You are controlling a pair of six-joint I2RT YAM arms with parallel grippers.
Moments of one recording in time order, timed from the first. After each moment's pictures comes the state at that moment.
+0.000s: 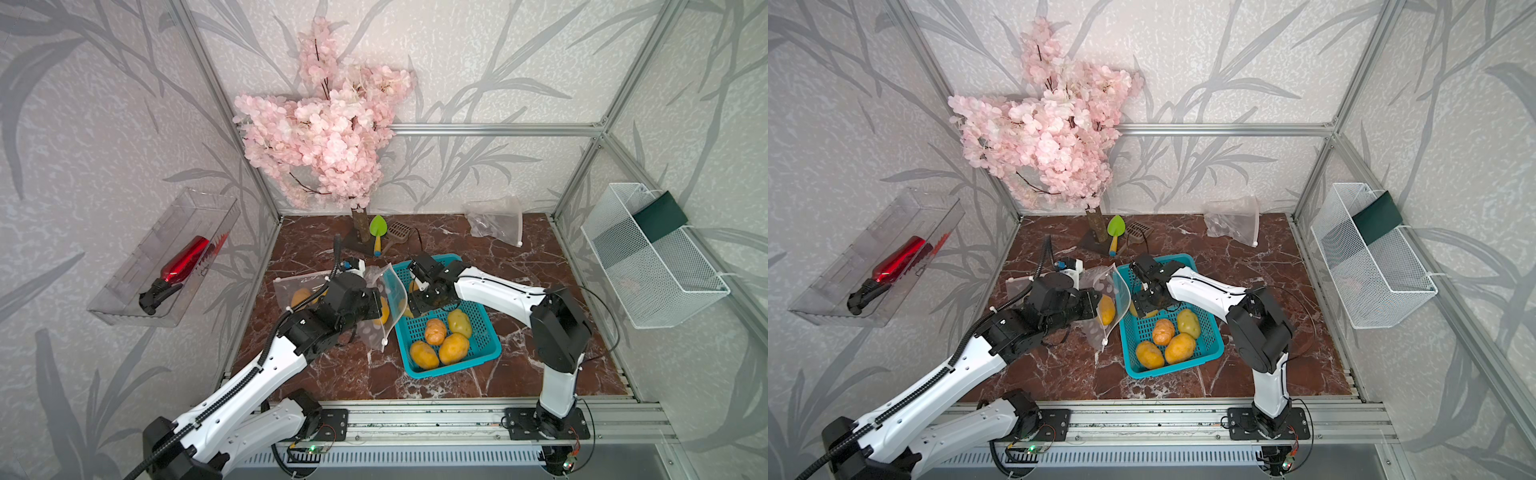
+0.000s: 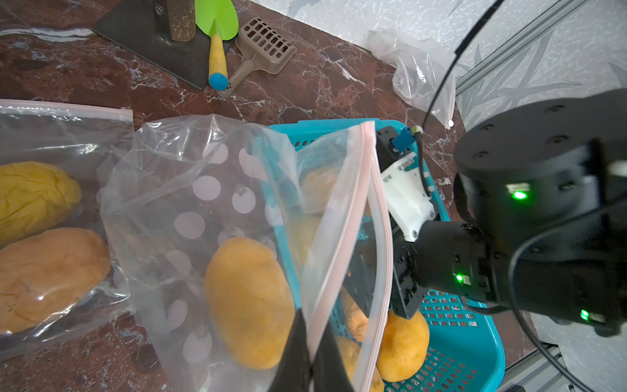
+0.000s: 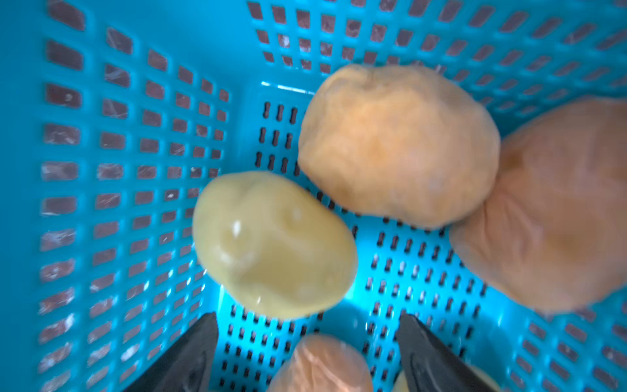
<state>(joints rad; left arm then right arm) -0.65 0.95 0.87 -0.56 -0.11 -0.68 0.78 1.93 1.46 -0.77 0.01 0.37</state>
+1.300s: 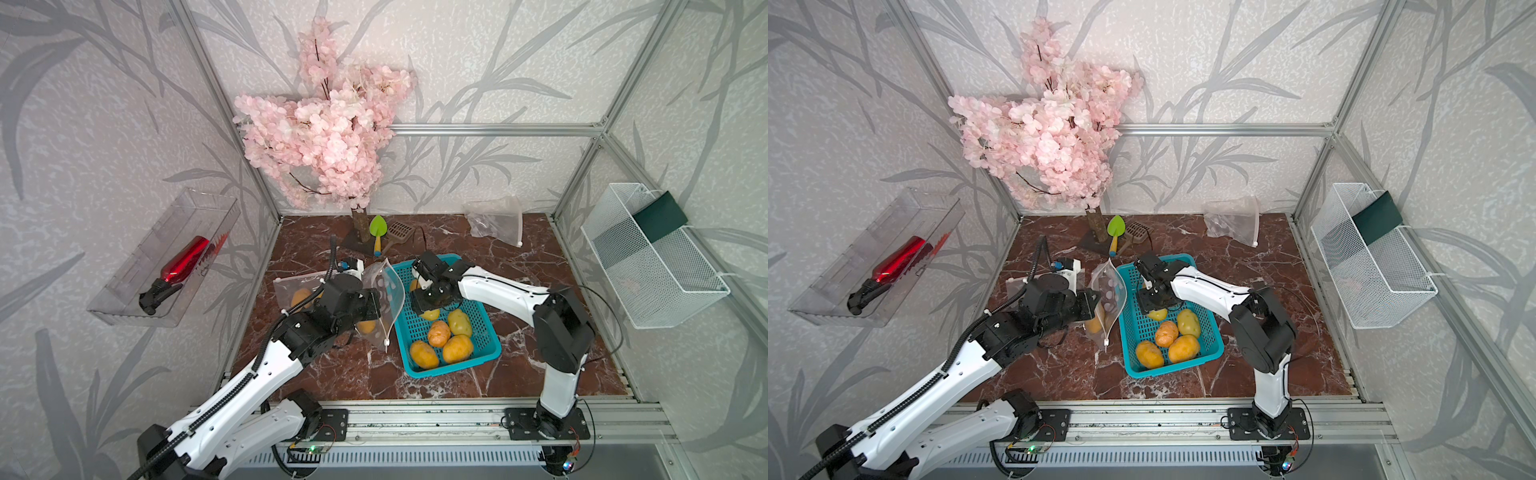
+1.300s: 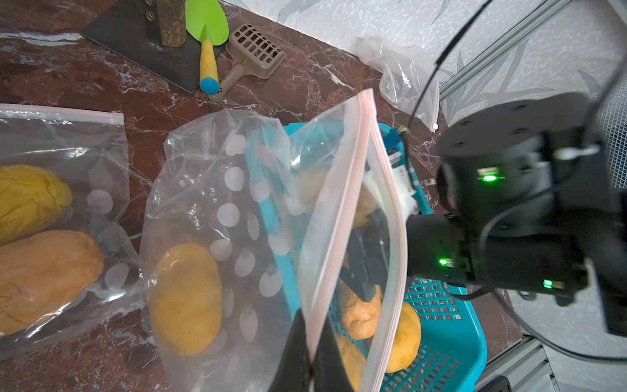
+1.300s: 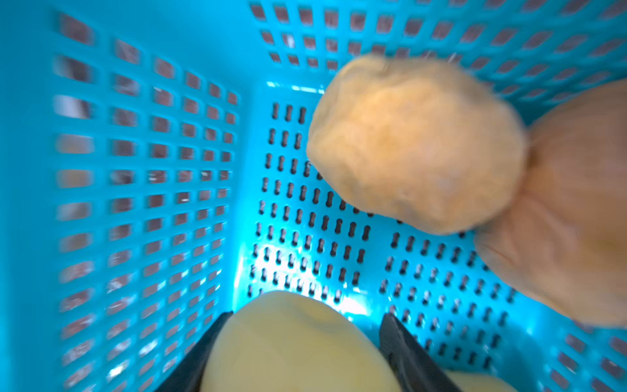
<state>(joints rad) -0.65 0.92 0.87 -0.56 -0.09 -0.68 0.76 1.85 1.41 -0.73 -0.07 0.40</state>
